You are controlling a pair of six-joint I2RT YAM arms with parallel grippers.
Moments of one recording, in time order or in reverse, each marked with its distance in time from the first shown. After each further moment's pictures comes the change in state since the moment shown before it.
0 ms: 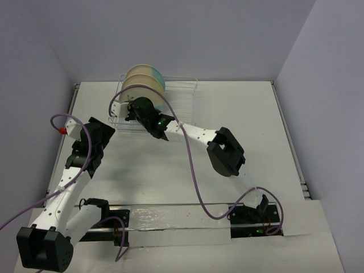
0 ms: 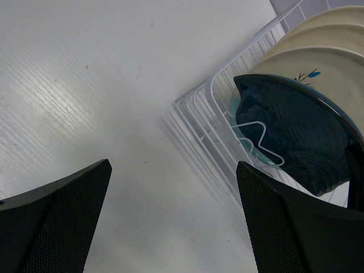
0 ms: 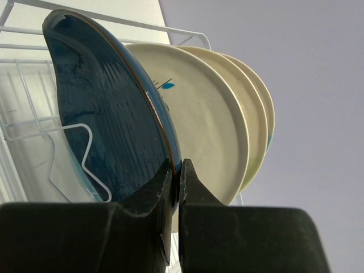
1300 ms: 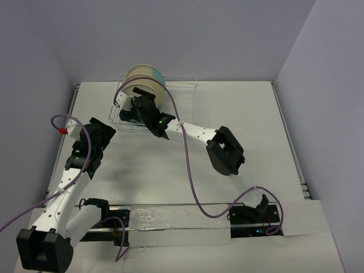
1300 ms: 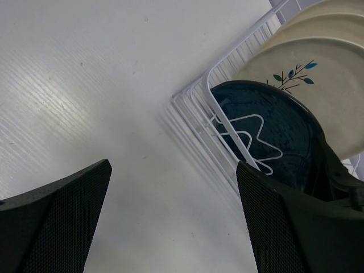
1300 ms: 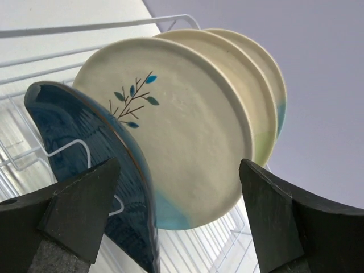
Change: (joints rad) left arm 0.000 -0.015 -0.008 0.001 0.026 0.015; right arm -0.019 0.017 0.003 0.043 0.072 0.253
